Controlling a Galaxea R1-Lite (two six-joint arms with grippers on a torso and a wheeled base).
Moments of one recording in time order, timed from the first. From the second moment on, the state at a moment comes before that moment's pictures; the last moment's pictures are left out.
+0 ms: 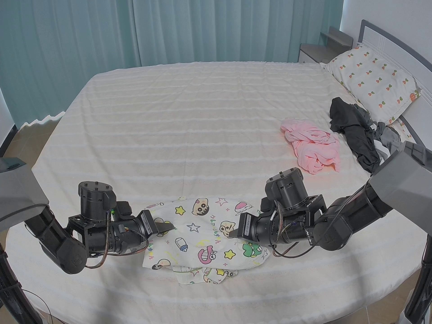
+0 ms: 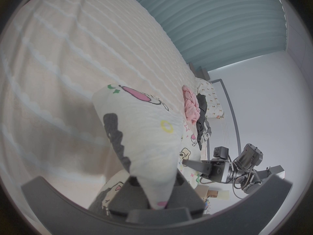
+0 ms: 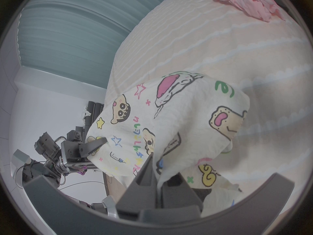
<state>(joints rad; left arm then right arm) -0.32 1.95 -0.48 -0.95 -0.41 -0.86 0.67 2.13 -1.00 -0.43 0.23 0.79</state>
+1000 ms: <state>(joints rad) -0.45 1.85 -0.46 -0.90 -0.41 -0.86 0.65 2.03 -0.98 -0.33 0.23 0.79</state>
